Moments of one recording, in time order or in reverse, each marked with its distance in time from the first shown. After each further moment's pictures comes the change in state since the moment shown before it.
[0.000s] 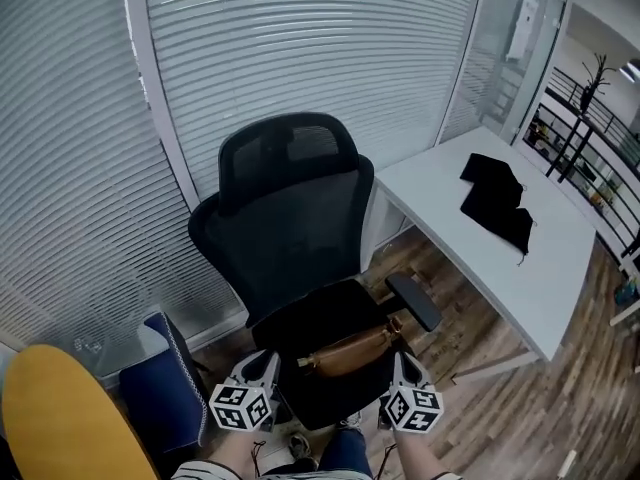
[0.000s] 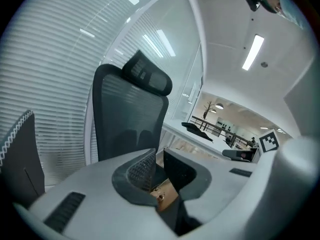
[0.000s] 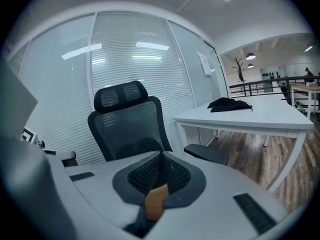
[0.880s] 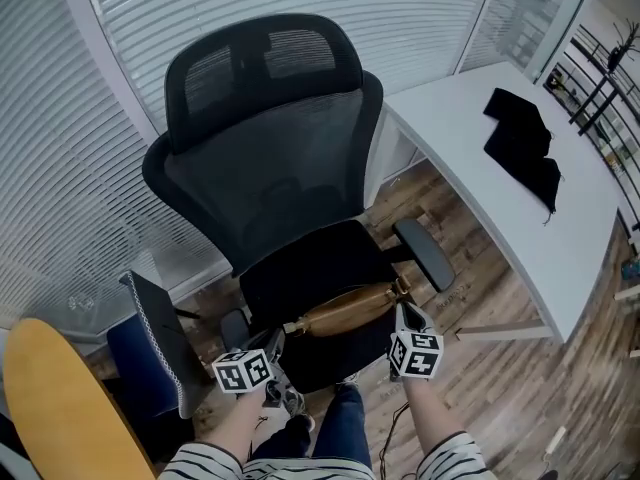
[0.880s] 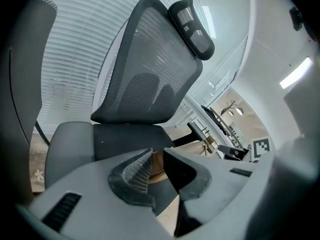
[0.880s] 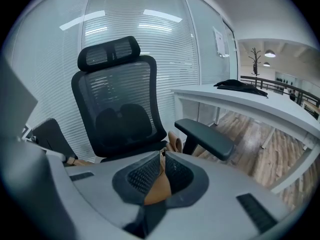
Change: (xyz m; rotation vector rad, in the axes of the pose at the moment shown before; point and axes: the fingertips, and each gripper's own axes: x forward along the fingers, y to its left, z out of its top) left arm 0.076 0.034 -0.156 -0.370 0.297 0.084; right arm 0.109 -0.072 -0.085 -0.160 0.275 -0.024
